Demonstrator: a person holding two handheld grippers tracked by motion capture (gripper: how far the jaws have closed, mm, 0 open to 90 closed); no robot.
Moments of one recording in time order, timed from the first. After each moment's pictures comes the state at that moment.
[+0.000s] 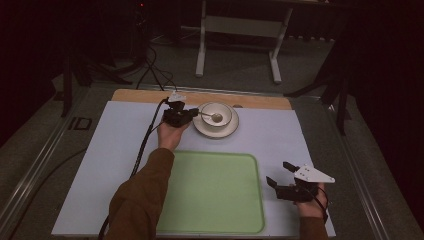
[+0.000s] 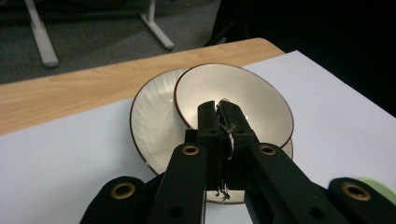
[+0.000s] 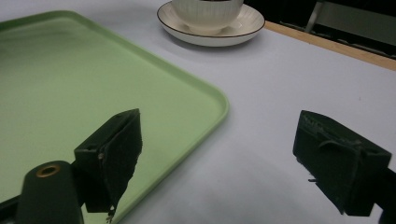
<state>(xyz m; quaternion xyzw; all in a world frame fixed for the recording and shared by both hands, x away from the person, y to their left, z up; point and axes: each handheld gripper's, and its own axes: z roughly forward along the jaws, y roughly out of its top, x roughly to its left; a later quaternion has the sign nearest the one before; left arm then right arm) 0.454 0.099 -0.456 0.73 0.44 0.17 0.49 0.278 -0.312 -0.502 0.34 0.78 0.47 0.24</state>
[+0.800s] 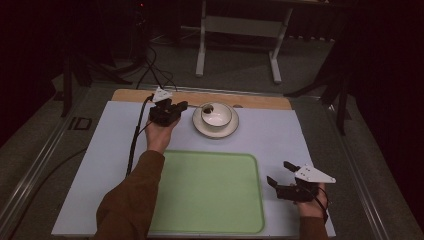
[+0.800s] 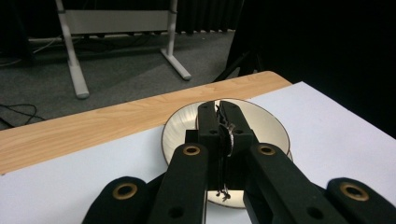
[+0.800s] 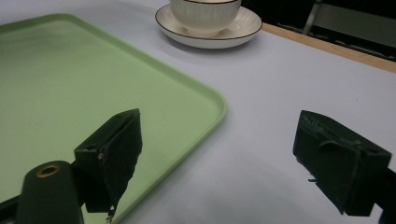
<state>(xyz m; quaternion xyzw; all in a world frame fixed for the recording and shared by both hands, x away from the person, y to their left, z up) 0.424 0.133 -0.424 0.70 0.44 0.22 0.52 0.278 -0.314 -0.502 0.34 0.77 0.47 0.25</state>
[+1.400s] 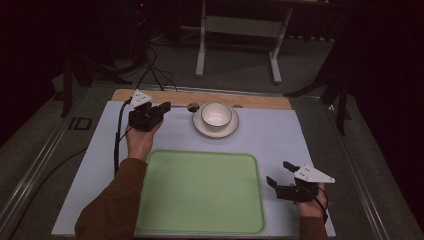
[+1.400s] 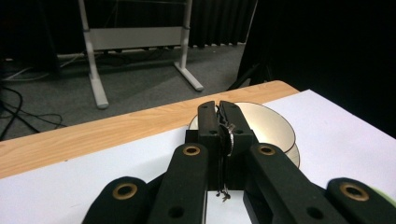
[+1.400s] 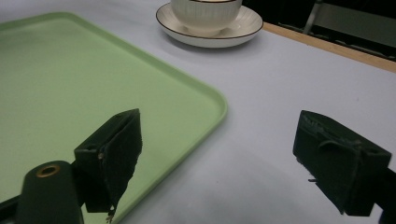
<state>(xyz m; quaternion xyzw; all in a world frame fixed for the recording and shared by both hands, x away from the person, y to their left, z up) 0.389 0.172 -0.410 0.68 0.44 0.25 0.53 0.278 -0.312 -0.502 0.34 0.78 0.47 0.24</state>
